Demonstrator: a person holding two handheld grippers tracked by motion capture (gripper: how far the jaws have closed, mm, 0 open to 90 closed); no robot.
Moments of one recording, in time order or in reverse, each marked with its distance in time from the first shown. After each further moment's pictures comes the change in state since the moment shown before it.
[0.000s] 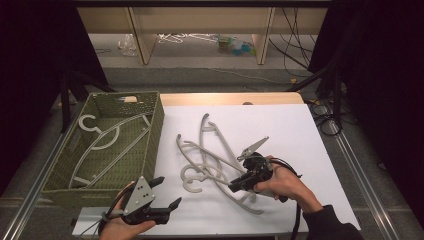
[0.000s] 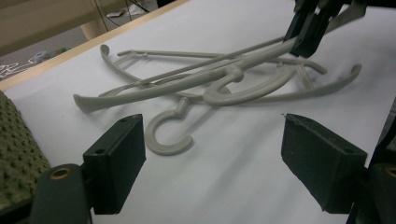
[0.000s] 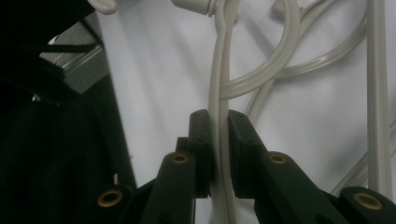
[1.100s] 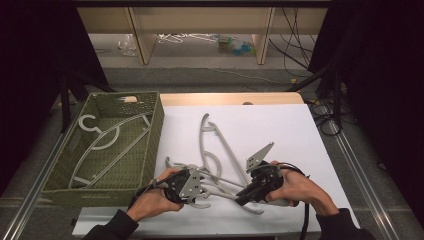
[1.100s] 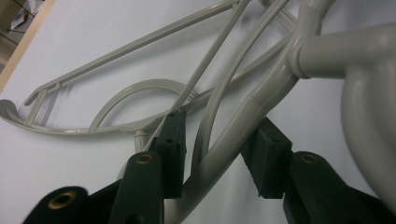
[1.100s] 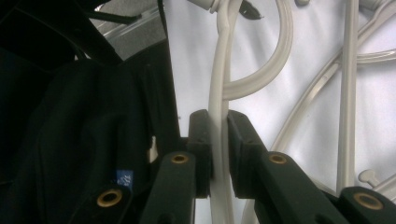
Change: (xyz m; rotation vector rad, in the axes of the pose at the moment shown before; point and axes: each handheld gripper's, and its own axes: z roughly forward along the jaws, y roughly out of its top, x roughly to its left) left arm -0.006 0.036 0.093 0.246 -0.244 0.474; right arm 0.017 -0.015 -0.016 0.049 0.148 -0.148
